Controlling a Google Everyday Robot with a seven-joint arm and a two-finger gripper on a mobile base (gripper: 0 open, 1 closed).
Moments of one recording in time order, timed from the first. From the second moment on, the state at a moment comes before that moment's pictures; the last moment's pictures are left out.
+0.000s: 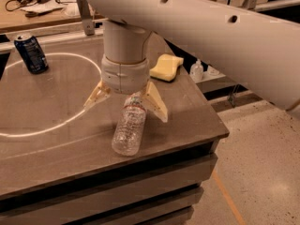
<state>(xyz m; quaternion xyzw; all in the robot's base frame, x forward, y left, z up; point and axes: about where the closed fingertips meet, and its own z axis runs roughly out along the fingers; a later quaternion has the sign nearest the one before) 0.454 0.053 0.869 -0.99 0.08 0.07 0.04</state>
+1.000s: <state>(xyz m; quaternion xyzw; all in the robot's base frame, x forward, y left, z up) 0.462 0.044 0.855 -0.99 0.05 0.09 0.06</state>
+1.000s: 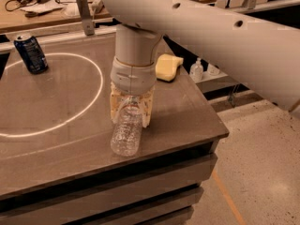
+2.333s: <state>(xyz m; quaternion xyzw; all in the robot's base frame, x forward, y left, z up) 0.413 0.119 0.976 -0.95 -0.23 -0.05 0.18</state>
